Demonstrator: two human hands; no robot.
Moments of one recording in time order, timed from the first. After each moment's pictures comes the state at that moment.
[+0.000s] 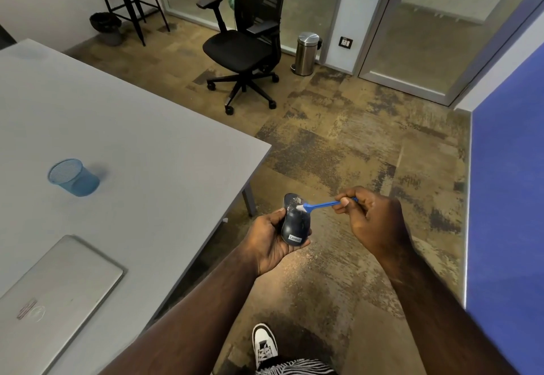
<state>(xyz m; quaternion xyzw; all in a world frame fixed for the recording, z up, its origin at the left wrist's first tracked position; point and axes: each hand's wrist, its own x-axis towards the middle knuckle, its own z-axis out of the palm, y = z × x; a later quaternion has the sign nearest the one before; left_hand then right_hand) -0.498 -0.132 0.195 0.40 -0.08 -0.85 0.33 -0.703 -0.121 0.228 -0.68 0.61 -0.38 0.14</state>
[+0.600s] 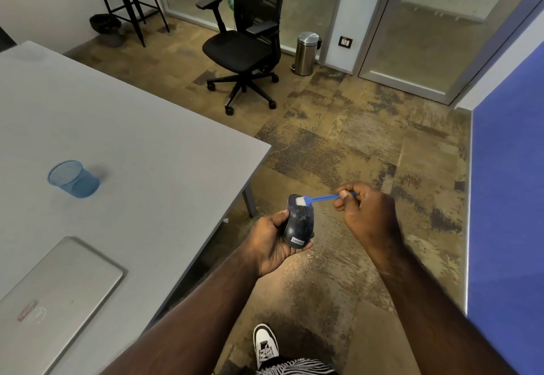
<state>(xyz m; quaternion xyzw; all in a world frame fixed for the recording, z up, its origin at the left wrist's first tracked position) -0.501 -0.131 0.195 0.39 -0.09 -0.85 0.33 -0.692 -0.134 0.224 -0.61 0.69 -0.36 0.16</state>
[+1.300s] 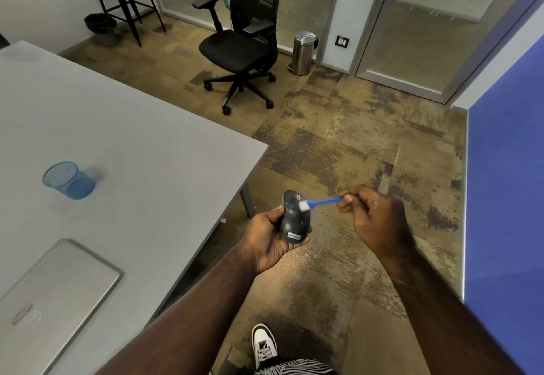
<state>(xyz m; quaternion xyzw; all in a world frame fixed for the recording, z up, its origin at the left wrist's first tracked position) -0.502 -0.139 0.190 0.39 -0.08 -0.85 0.34 -0.711 -0.119 0.231 -0.67 0.61 -0.39 0.15</state>
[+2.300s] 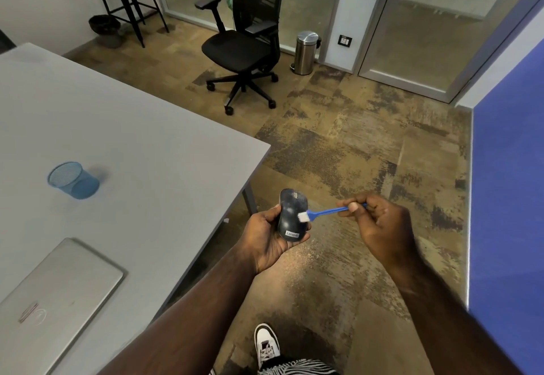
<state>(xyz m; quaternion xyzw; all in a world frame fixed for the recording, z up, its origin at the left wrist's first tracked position) -0.496 -0.140 0.187 0.36 -0.03 -0.86 0.35 -0.712 -0.109 0.219 -0.63 0.60 -0.44 0.21</state>
